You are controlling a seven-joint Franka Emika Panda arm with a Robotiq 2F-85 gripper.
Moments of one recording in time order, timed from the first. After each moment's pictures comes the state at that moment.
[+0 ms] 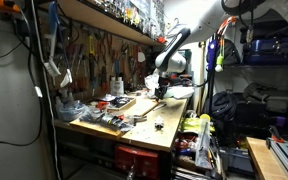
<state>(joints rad) -0.43 0.60 -0.08 -1.71 0.21 2.57 -0.50</state>
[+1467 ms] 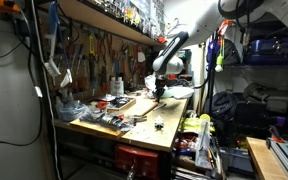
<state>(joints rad) -0.40 0.64 -0.09 -1.67 0.10 2.57 -0.35</state>
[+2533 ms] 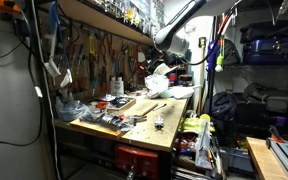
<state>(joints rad) -0.49 0.28 0.13 -1.95 0.18 3.06 -0.67</state>
